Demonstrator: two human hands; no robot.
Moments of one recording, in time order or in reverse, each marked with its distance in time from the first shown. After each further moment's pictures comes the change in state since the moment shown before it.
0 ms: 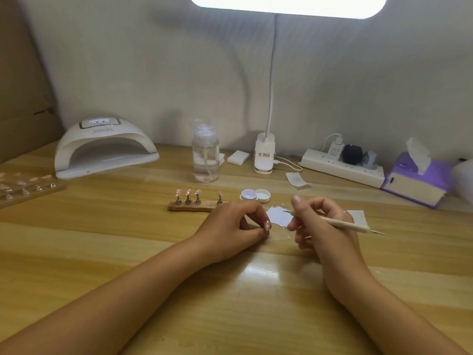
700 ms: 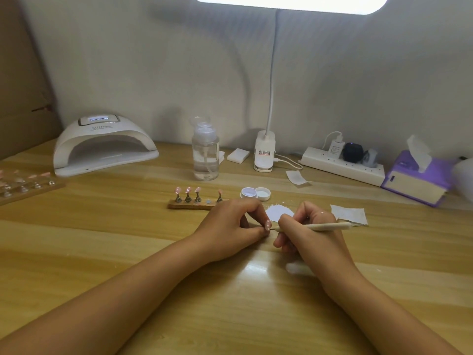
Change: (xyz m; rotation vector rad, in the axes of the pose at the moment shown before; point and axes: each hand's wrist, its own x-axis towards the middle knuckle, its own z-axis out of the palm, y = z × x) left_hand 0.000 0.003 0.000 0.047 0.005 0.006; right_hand -0.005 0.001 0.006 -0.218 -0.152 0.017
